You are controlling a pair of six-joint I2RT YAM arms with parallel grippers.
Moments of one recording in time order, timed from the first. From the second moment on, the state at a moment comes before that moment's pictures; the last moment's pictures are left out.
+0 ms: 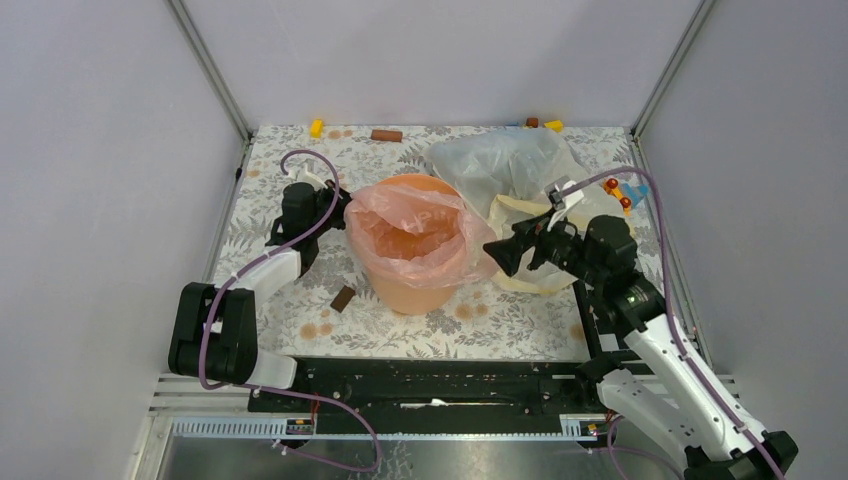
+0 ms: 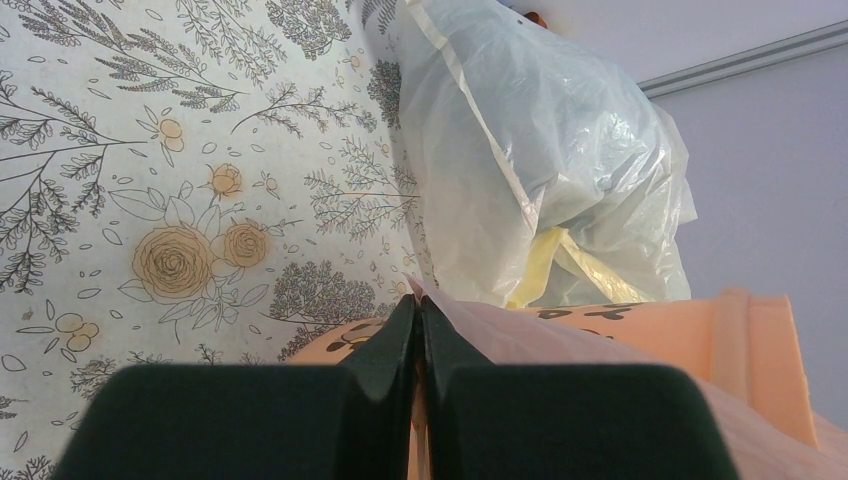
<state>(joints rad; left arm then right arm) -0.15 1.41 0.71 0.37 0.34 -0.87 0.46 0.75 0.74 -0.19 -0.38 0.27</state>
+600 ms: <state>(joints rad) -0.16 1.39 0.71 0.35 0.32 -0.85 0.51 1.35 1.39 -0.29 -0.57 0.07</state>
